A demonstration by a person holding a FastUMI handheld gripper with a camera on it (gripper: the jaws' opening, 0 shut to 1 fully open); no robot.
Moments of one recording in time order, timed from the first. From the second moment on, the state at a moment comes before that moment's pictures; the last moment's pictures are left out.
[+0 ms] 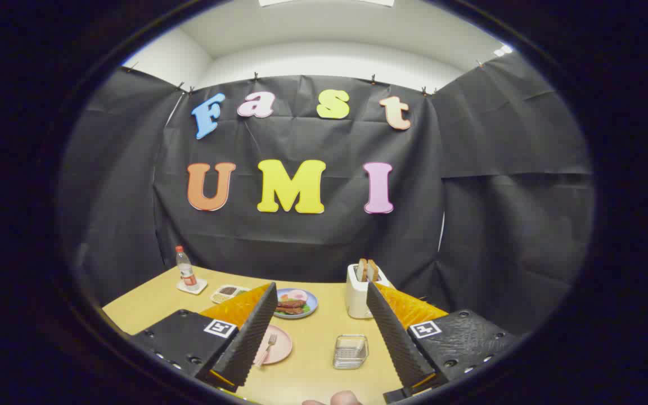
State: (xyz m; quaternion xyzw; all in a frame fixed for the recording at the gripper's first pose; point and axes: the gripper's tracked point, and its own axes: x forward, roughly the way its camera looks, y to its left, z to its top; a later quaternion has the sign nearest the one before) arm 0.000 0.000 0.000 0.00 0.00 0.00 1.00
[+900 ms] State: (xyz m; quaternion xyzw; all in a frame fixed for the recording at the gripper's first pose) arm 0.021 0.025 -0.030 -0.03 0.03 0.02 1.00
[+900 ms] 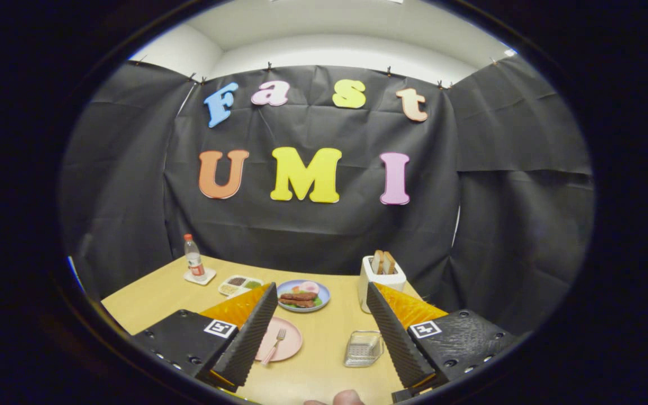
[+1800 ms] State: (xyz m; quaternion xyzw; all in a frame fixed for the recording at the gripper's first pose) arm 0.060 0.081 -0.181 -0.05 0.23 0.07 0.97
